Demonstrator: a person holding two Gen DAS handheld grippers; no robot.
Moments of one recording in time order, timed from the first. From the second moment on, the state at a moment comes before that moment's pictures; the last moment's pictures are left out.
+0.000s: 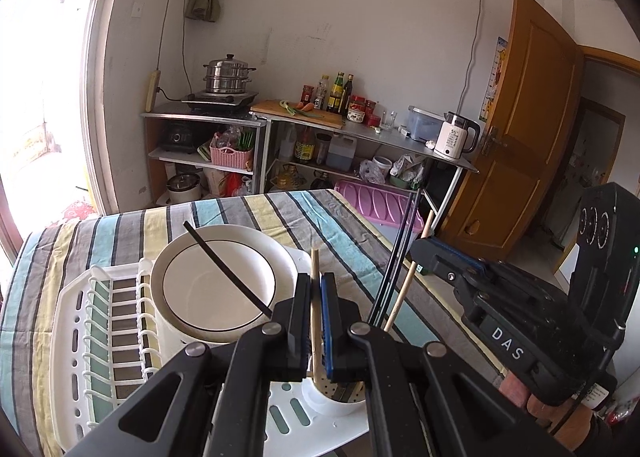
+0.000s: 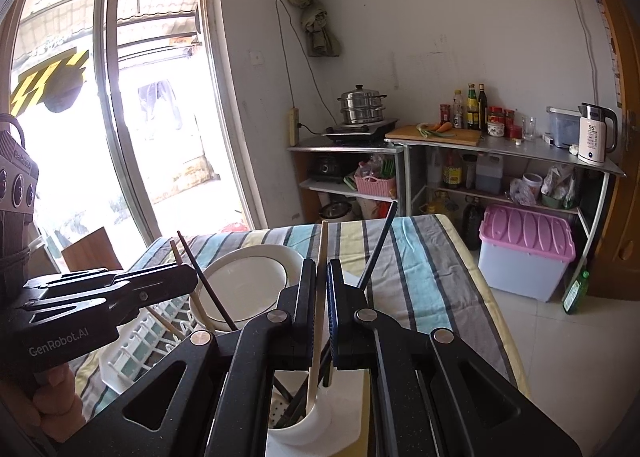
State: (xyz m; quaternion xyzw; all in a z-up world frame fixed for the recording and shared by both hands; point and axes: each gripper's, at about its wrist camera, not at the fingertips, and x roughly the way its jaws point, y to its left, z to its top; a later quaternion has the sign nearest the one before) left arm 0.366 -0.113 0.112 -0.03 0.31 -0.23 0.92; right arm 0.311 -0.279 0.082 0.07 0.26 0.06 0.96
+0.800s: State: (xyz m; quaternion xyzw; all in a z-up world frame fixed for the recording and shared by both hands) left arm 0.320 -0.094 0.118 -0.01 0.29 -0.20 0.93; right arm 0.279 -0.286 0.082 0.07 0.27 0.05 0.96
